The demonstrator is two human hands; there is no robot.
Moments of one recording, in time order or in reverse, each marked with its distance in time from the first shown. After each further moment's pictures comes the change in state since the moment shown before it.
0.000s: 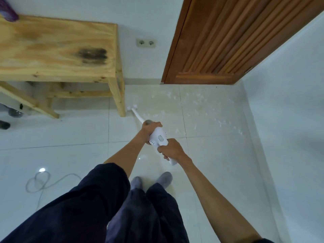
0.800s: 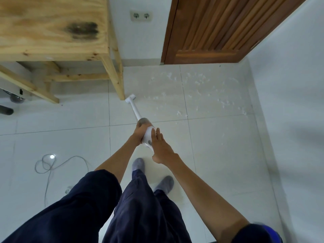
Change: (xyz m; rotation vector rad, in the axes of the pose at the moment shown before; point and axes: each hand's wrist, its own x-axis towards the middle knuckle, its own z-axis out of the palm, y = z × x) left_hand -0.001 -0.117 -0.010 -0.127 0.032 0.073; right_hand -0.022 0.080 0.068 -0.673 -0.057 -0.352
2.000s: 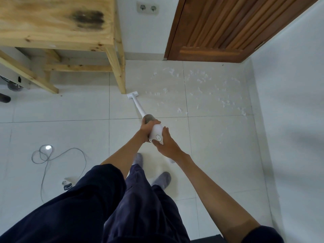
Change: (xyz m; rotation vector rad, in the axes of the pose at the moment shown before) left_hand 0.002 -0.012 0.008 -0.085 -0.032 -0.092; right_hand 0.003 0.019 0.006 0.444 -0.049 0.166
